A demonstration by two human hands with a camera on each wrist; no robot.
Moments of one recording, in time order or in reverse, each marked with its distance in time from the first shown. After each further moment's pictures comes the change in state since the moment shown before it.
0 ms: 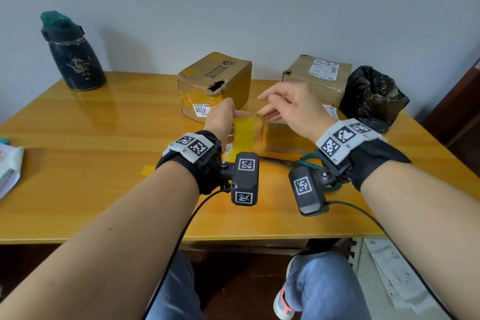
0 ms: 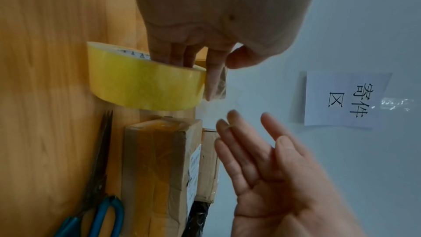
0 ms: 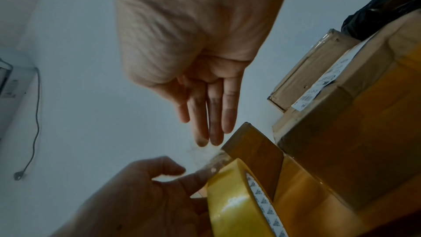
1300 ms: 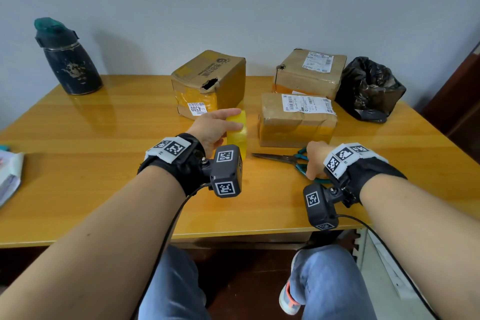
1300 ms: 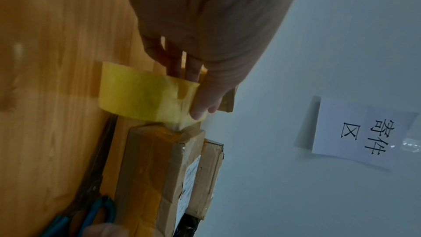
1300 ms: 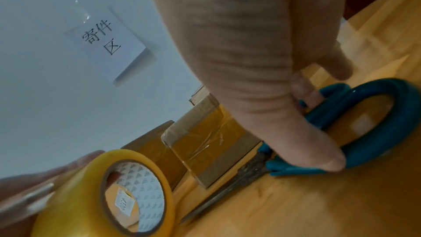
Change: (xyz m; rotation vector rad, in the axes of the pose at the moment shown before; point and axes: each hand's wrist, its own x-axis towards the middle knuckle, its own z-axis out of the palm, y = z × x) left_hand -0.005 -0.010 -0.019 0.193 -0.145 0.071; right_hand -0.036 0.084 -0.002 -0.985 -0.619 0.782
